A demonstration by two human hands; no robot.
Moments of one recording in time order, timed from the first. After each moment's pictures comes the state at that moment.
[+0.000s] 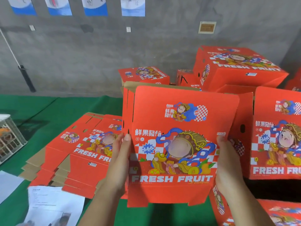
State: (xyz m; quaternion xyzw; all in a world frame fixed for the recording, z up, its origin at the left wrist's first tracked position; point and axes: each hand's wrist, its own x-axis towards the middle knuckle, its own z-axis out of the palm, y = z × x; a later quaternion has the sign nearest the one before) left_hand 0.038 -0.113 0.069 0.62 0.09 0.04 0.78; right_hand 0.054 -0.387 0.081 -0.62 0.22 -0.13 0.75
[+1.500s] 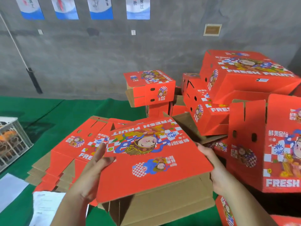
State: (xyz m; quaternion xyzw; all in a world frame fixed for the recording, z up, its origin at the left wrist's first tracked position) left_hand 0.047 -0.021 0.069 0.71 0.07 0.03 0.70; right_hand 0.112 -0.365 0.072 -0.62 0.13 0.15 0.76
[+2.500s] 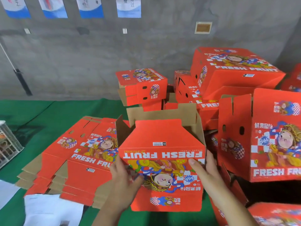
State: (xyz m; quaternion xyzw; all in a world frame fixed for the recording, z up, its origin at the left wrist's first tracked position) left_hand 0.034 -0.102 0.008 0.86 0.02 0.09 0.50; right_hand 0.039 -0.379 0.038 -0.76 0.08 -0.03 0.65
